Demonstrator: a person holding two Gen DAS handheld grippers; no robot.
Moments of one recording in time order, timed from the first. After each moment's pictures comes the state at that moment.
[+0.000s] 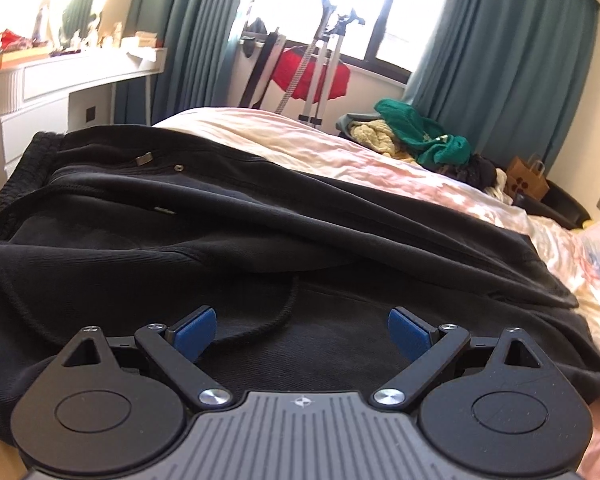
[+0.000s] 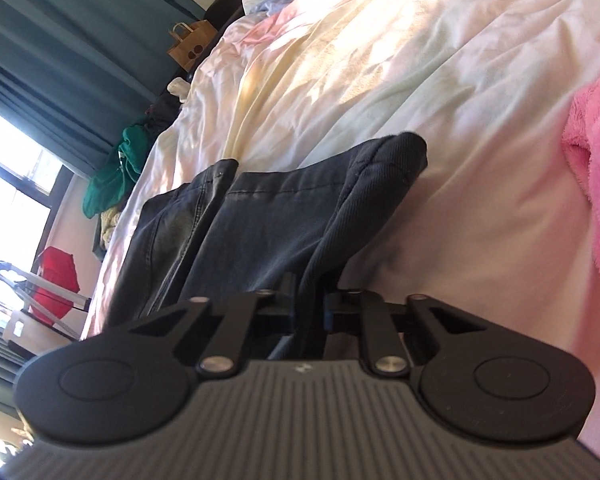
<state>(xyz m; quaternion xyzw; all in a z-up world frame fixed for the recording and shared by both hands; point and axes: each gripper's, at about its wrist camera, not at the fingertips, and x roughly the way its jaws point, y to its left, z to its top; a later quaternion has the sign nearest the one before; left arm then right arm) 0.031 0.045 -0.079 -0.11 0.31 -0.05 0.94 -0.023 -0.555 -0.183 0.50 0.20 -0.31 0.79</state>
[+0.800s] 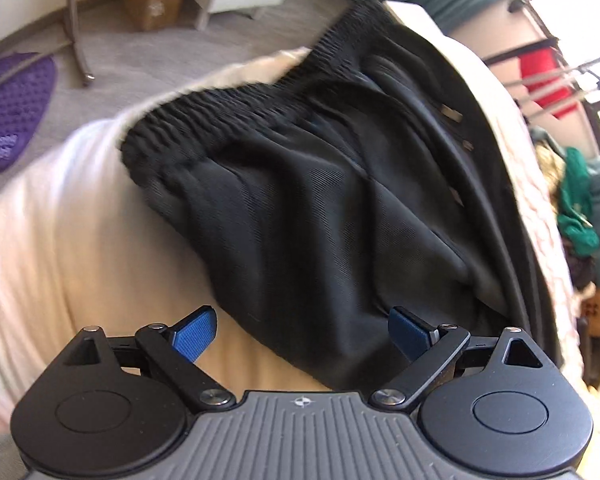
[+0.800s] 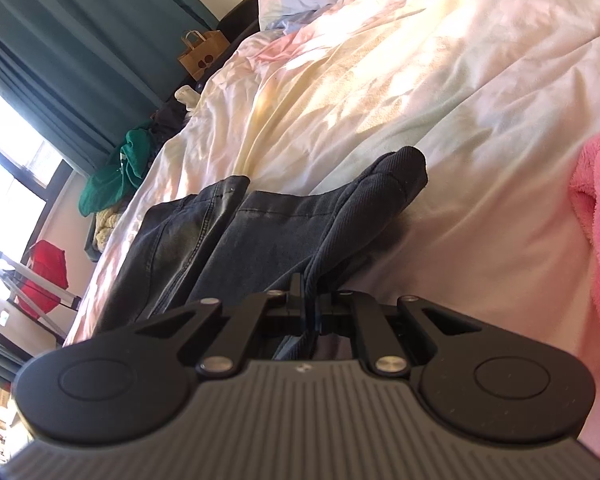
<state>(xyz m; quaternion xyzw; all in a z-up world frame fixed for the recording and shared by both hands) 0.004 0.266 -0.072 -0.40 0.50 0.14 0.75 -0.012 -0.551 -0.167 0.45 0.19 -0.32 0.81</state>
